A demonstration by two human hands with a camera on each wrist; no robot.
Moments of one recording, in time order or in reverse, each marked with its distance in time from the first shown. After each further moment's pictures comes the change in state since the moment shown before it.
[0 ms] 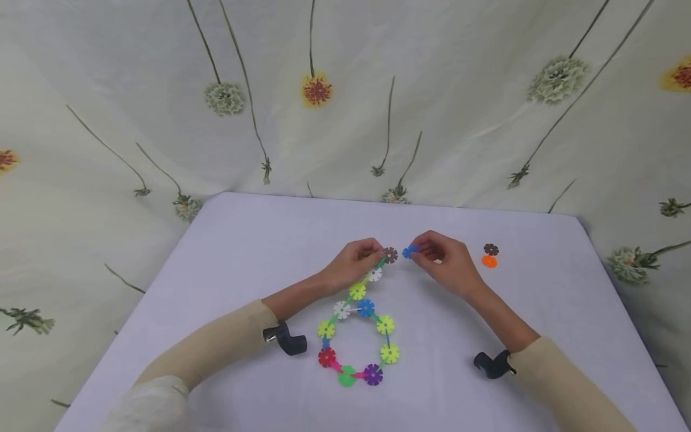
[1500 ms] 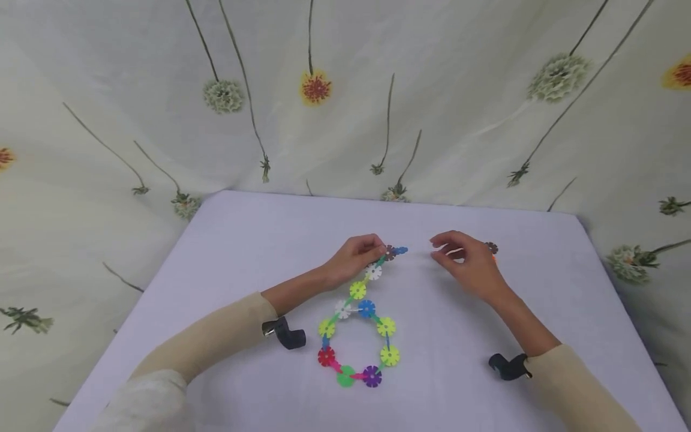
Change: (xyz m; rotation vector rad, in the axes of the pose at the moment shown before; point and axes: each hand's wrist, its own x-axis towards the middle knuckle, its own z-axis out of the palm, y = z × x) left_hand 0.009 0.004 -0.003 0.006 -0.024 -0.005; right_hand -0.014 0.021 -0.027 -0.154 0.082 -0.026
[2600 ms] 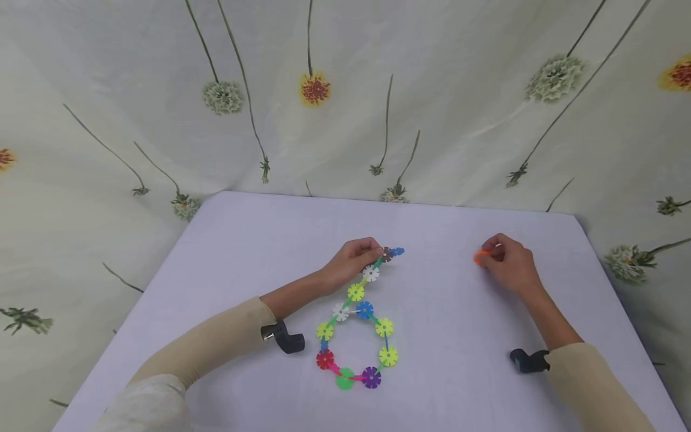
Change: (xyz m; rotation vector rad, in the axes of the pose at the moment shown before) left_hand -0.006 -0.005 0.004 -0.024 0.056 -0.060; right_hand -0.010 0.062 -0.045 -0.191 -0.005 0.325
